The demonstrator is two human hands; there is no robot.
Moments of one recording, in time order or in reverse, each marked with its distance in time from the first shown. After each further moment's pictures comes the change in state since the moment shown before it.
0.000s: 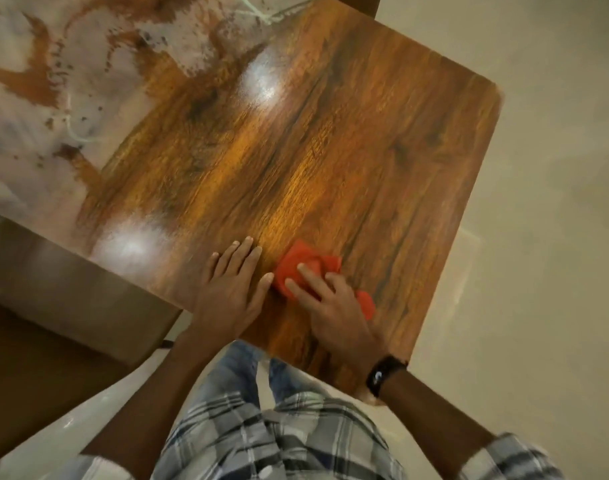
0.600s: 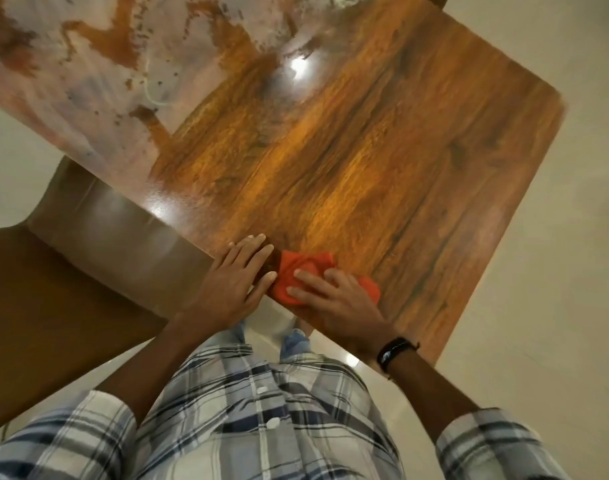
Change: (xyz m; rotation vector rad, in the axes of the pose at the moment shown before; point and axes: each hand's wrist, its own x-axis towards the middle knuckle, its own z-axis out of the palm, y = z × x) left_hand -0.051 -0.076 -0.015 0.030 -0.021 0.106; right_hand 0.019 -0.040 0.014 -0.014 -0.058 -0.369
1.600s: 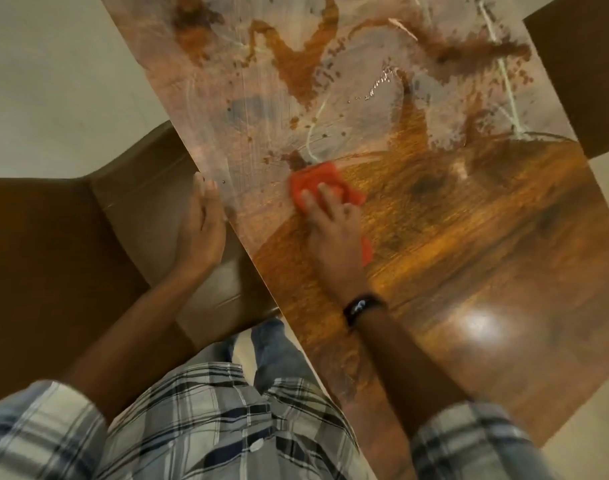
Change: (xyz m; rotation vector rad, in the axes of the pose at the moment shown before) left_hand 0.037 -0.217 -0.097 -1.145 0.714 -0.735; right_hand 0.351 -0.032 0.022 0.087 0.073 0.177
